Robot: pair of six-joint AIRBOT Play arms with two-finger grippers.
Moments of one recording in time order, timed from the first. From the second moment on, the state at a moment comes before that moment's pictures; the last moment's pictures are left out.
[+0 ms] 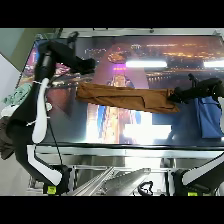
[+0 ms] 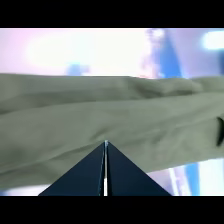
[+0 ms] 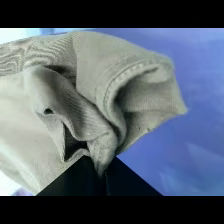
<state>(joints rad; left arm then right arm) -0.22 -1.80 1.96 -1.94 1.28 1.51 -0.33 -1.91 1.46 2.32 -1.26 -1.97</state>
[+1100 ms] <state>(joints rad) -0.60 -2.09 2.05 -2.11 0.96 1.53 -0.20 -1.61 1.89 2.36 -1.60 -1.77</state>
